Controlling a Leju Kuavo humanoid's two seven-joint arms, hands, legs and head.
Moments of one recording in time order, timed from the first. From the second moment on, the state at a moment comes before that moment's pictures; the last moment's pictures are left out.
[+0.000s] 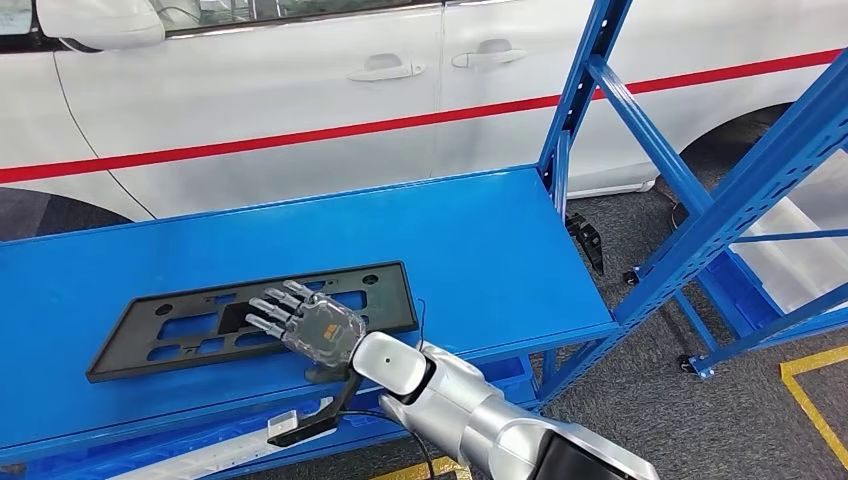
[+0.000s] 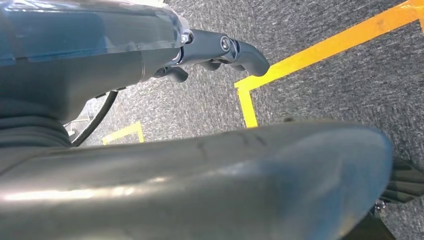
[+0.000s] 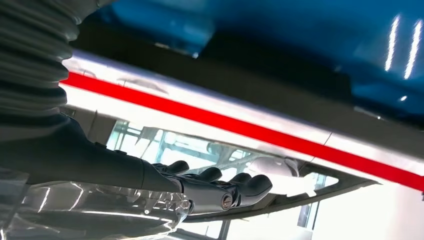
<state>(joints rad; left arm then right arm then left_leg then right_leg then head) -0.14 -0.18 1.27 -0.19 -1.41 0.08 0.10 -0.64 0.28 0.99 -0.71 1.24 -0.49 -0.21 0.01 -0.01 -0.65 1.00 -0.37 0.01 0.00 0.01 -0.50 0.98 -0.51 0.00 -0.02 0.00</state>
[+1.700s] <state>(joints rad) -0.16 -0.20 1.26 -0.19 -1.41 0.10 0.08 -0.73 0.35 1.09 -0.50 1.05 -0.58 -0.09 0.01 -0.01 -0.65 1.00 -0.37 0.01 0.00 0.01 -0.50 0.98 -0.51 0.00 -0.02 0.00</state>
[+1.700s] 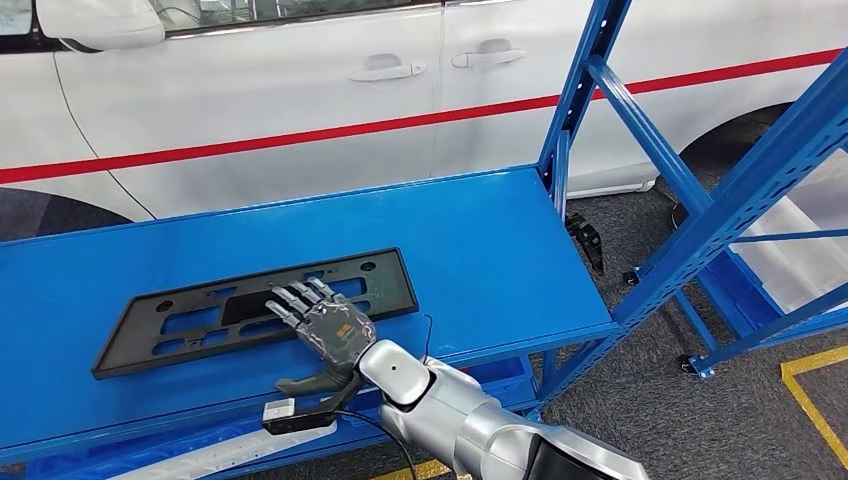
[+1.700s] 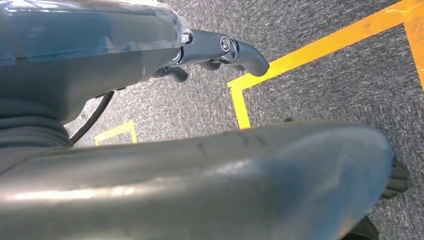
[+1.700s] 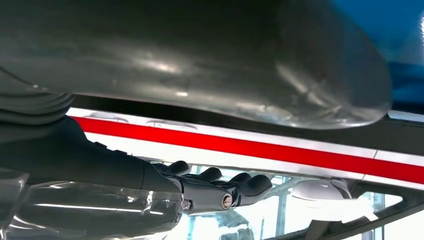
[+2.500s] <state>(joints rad) -0.17 -0.21 1.26 -0.19 -1.42 0.10 0.08 -0.73 0.35 1.09 -0.49 1.06 -0.56 -0.07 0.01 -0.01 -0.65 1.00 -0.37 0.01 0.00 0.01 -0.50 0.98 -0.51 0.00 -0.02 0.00</state>
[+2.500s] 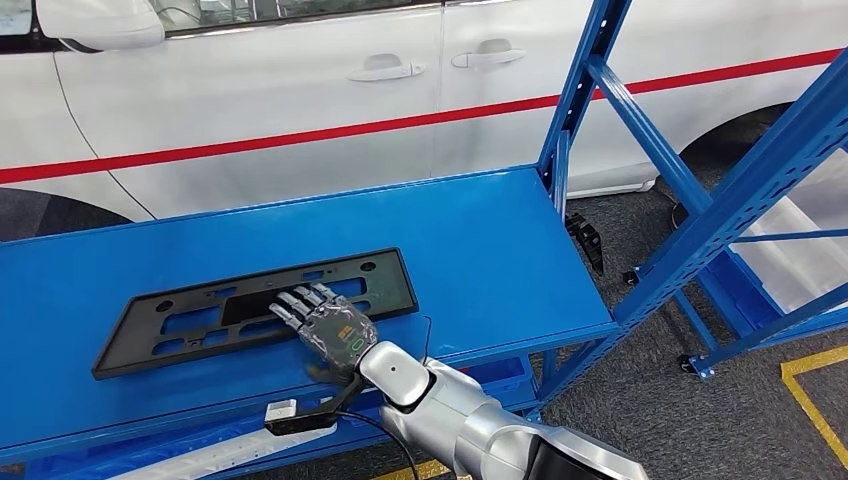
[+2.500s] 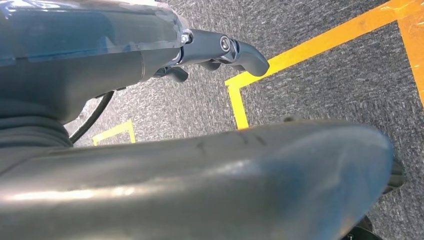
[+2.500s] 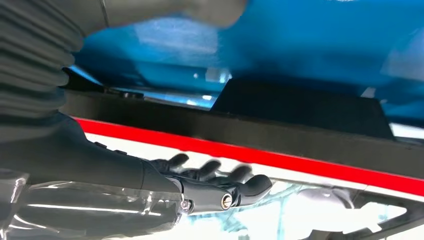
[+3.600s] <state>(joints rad) -0.17 -0.21 1.26 -0.19 -1.42 0.10 0.08 -0.74 0.35 1.09 -0.46 1.15 -0.65 0.00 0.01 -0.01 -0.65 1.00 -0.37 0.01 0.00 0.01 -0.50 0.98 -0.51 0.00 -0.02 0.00</state>
